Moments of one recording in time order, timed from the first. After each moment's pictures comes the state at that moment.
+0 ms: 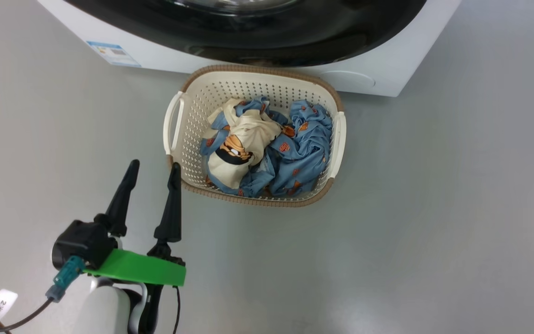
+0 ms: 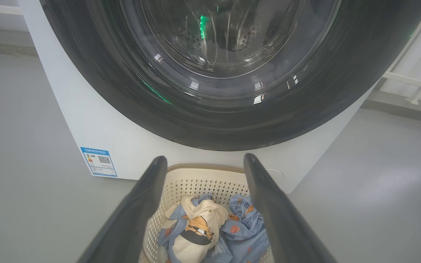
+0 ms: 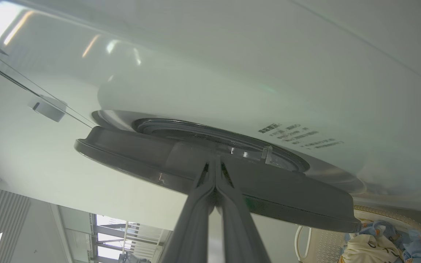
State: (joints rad) left arm -0.33 0.04 -0.15 0.29 -0.31 -0.13 -0.26; right arm -0.99 -0.48 0.23 0.36 1.74 0.12 0.49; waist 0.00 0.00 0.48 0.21
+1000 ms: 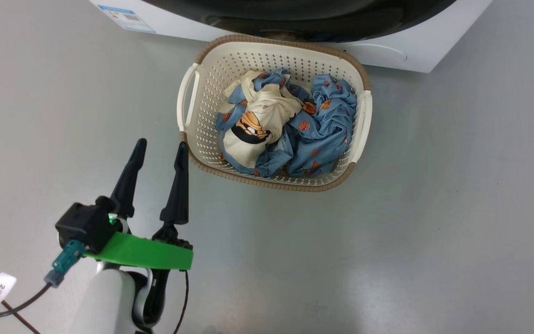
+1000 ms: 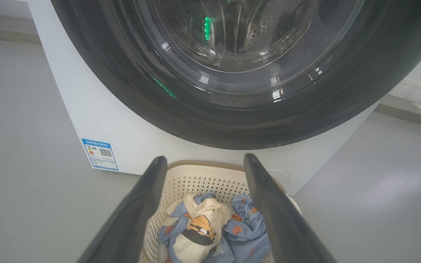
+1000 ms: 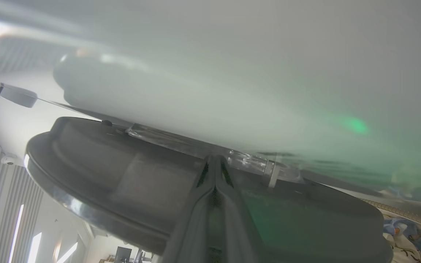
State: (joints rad) left arm -0.39 0.03 -0.19 0.27 -0.37 -0.13 -0.26; right arm -1.14 -0.41 0.19 0.43 1.65 0.12 0.65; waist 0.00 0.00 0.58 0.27
